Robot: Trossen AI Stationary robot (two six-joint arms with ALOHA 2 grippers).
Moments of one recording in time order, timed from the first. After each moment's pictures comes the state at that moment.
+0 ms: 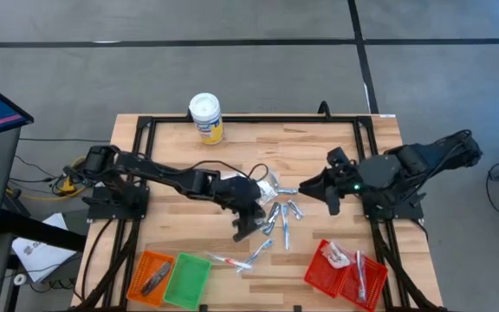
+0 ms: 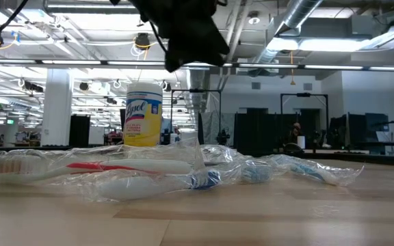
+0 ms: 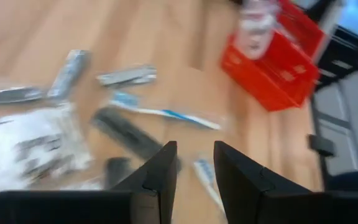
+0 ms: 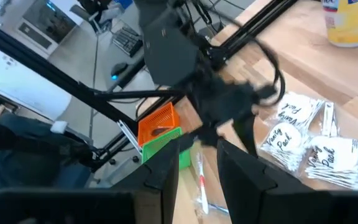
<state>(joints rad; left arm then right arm) -0.14 1.69 1.22 -0.24 0.00 -0.43 0.41 1.13 1.35 -0.66 0.39 0.88</state>
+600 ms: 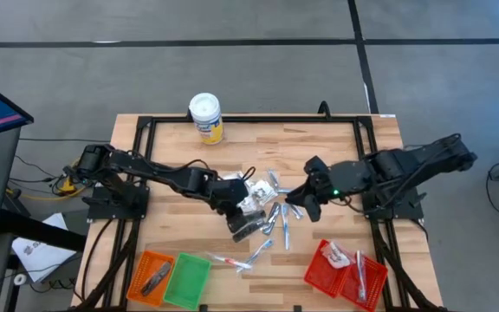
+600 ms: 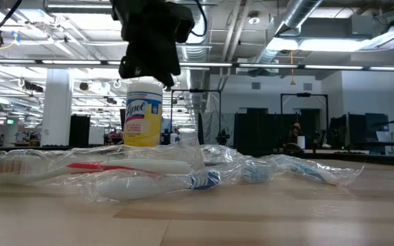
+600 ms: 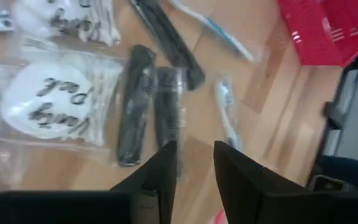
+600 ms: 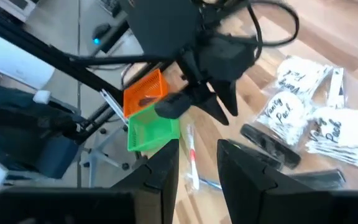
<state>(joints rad) -0.15 1.65 1.21 -0.55 0.08 -0.73 0.34 1.25 1.35 -0.66 0.22 0.88</state>
